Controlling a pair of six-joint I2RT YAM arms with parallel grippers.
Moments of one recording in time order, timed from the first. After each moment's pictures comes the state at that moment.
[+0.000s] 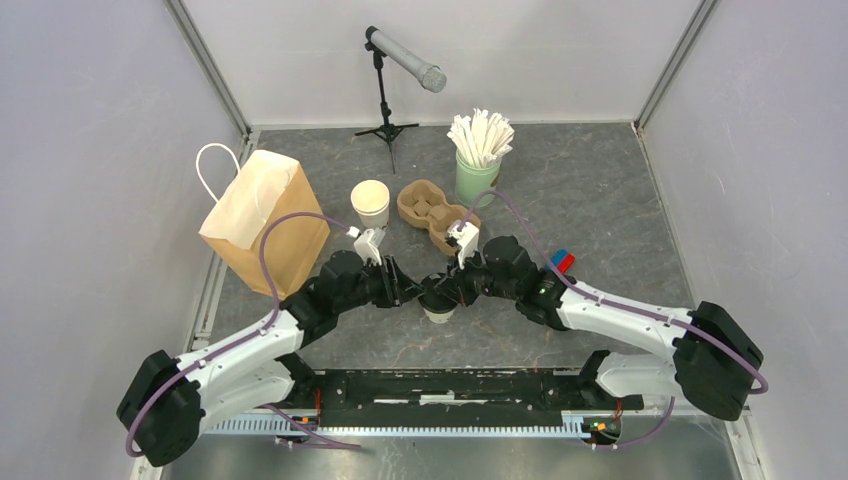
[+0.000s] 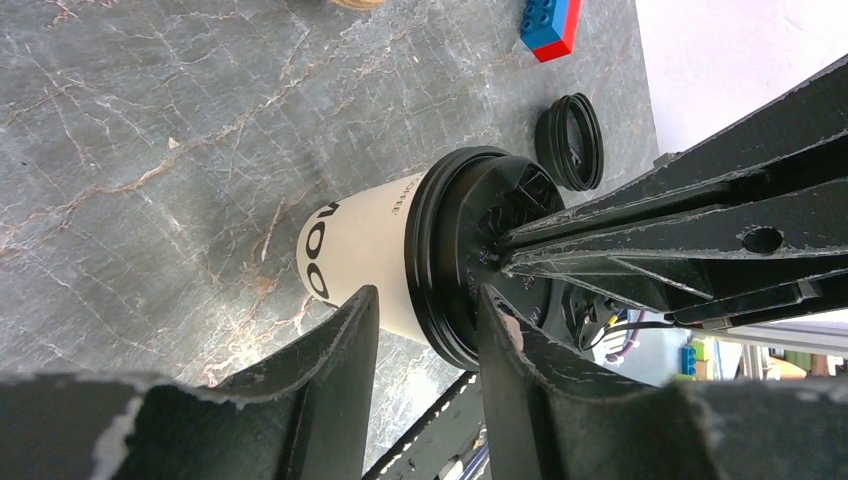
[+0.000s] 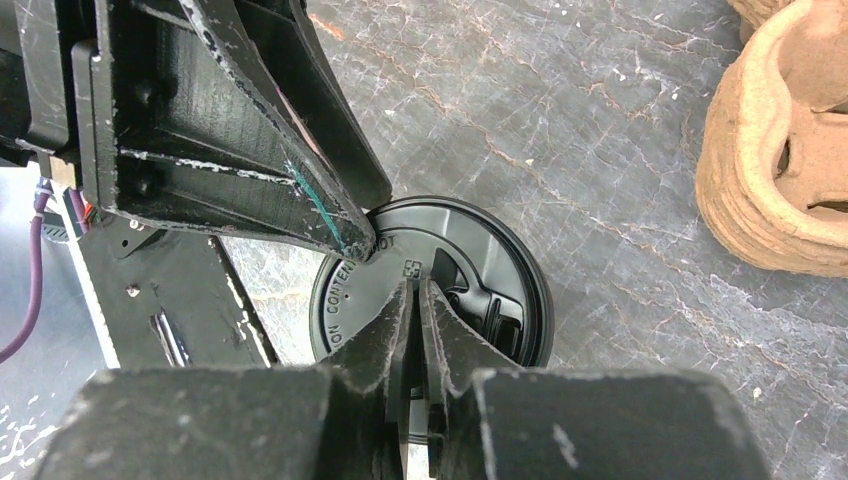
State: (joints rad) left arm -0.72 0.94 0.40 0.08 0.19 -0.79; right arm 0.90 1.23 0.65 0.10 -0.21 0.22
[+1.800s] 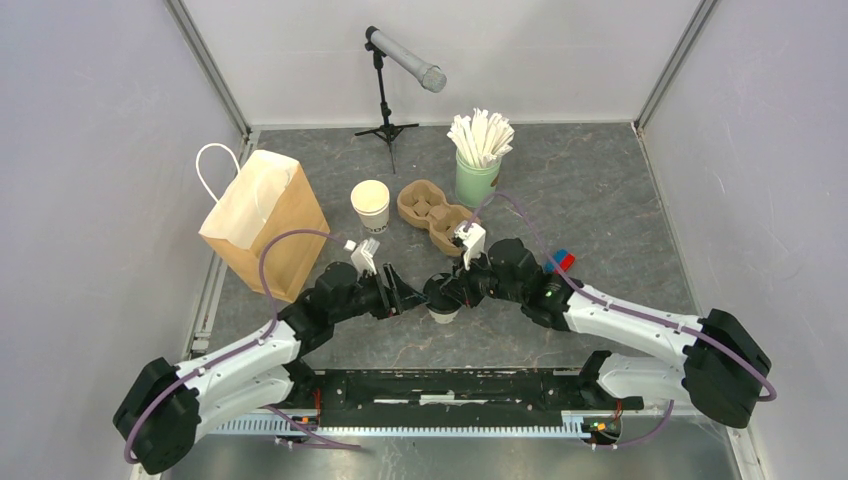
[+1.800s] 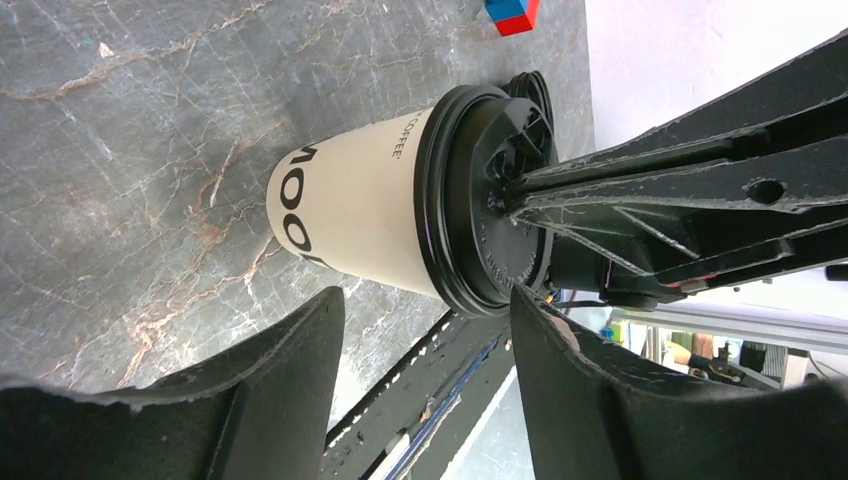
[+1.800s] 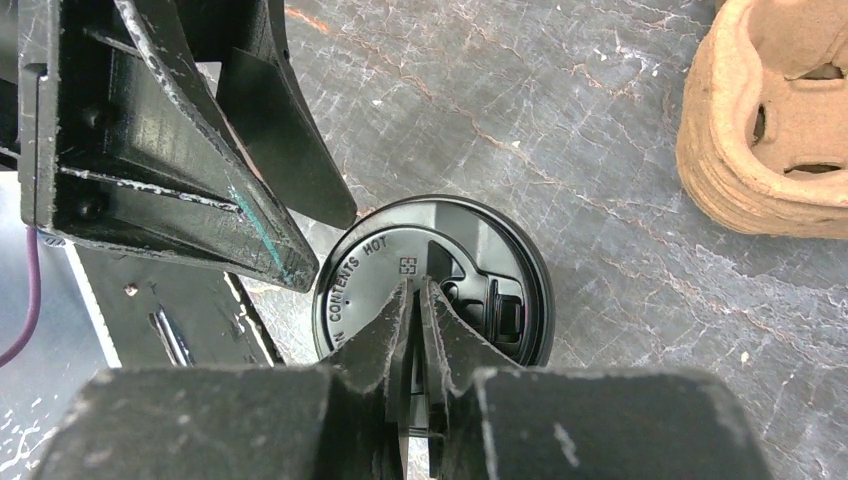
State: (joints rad) left arm -0.72 0.88 0.28 0.20 0.27 -0.97; right arm 0.90 1.17 0.61 0.11 -0.17 0.24
